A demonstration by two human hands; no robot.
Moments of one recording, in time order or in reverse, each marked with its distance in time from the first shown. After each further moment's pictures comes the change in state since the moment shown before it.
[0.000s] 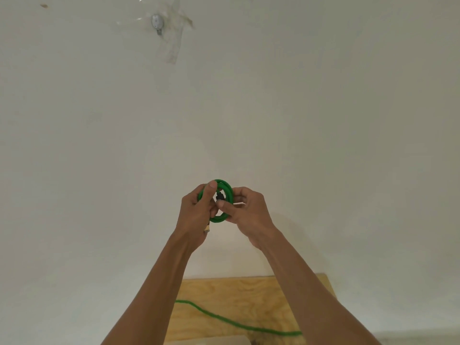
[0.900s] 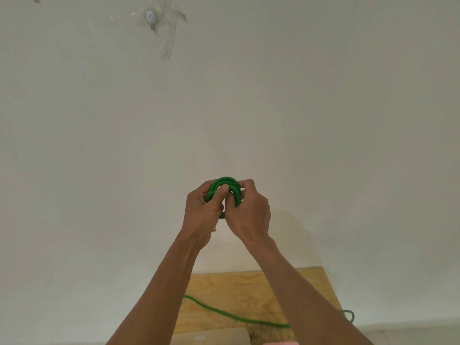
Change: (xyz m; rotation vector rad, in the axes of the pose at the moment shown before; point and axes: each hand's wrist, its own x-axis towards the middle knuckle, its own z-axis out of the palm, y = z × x) left_hand -0.015 -0.002 0.019 0.125 -0.025 0.138; right_hand -0.012 0.011 0.007 -0.620 0.394 -0.349
